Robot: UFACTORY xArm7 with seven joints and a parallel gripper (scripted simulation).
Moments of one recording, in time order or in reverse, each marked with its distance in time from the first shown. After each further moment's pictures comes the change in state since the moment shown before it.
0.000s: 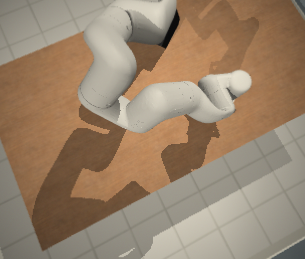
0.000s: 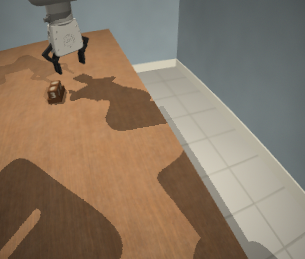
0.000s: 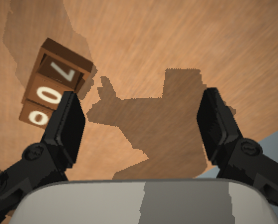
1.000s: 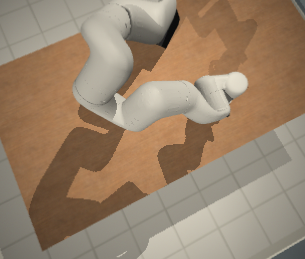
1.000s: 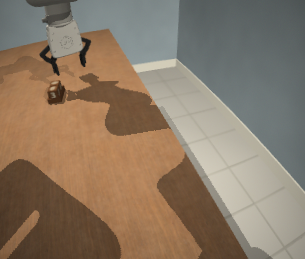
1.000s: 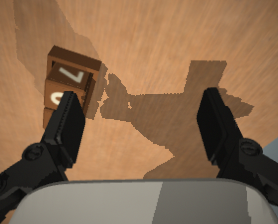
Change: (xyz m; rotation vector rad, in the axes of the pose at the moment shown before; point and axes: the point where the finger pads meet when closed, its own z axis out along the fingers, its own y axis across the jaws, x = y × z) arm -0.010 -0.008 0.000 0.007 0.001 0.240
